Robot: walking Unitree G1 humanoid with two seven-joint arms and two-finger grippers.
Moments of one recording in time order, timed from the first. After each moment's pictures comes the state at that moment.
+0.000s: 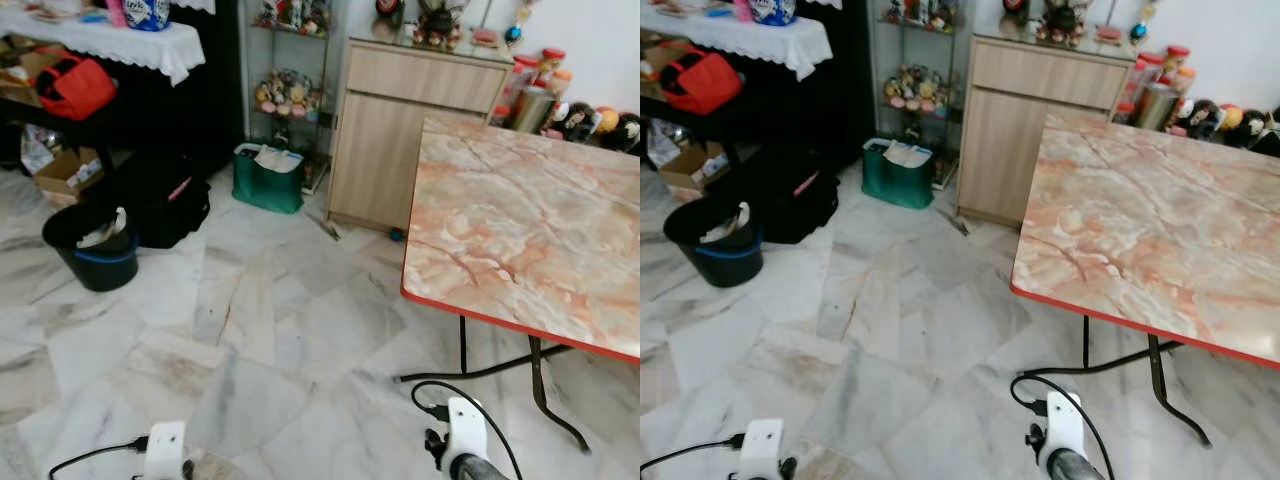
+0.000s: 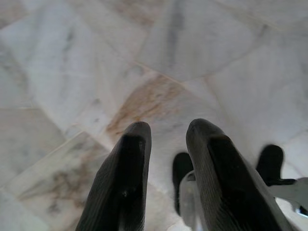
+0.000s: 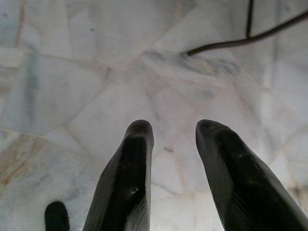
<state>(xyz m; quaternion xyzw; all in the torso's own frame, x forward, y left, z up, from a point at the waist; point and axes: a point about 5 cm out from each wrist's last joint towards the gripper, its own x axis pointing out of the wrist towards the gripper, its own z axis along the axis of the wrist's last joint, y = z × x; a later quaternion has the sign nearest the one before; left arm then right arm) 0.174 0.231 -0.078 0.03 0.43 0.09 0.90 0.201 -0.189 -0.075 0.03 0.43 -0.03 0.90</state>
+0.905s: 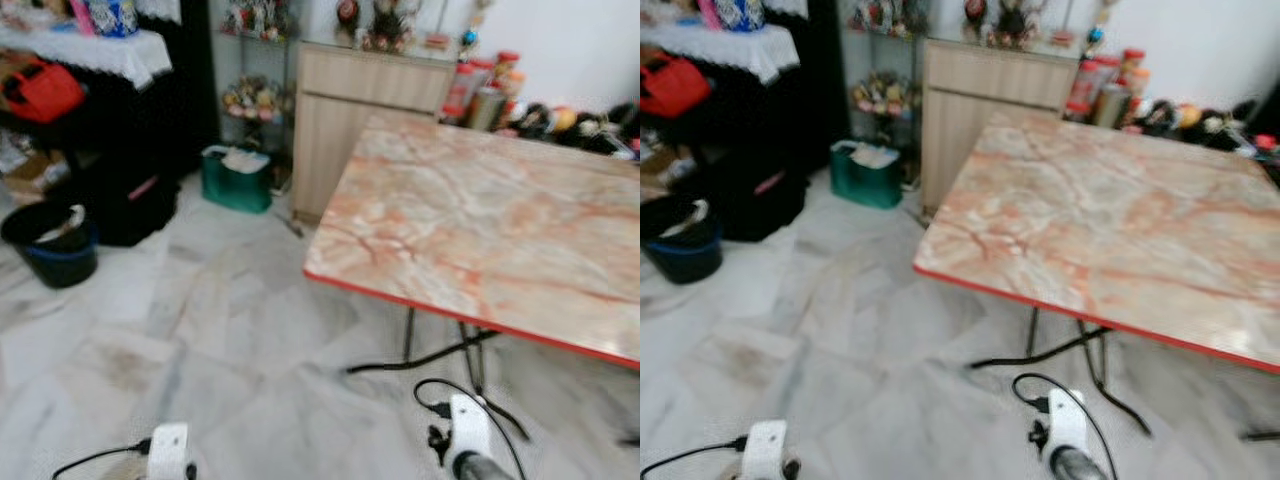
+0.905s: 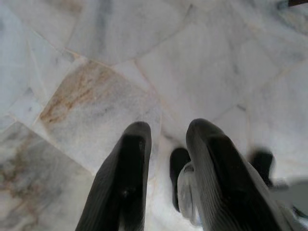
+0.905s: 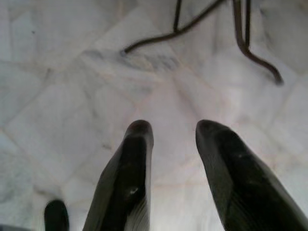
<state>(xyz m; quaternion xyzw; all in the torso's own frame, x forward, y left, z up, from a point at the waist) 0.173 0.231 -0.079 0.03 0.43 0.09 0.90 0.198 -0.185 -0.077 0.03 0.43 -0.03 0.90</state>
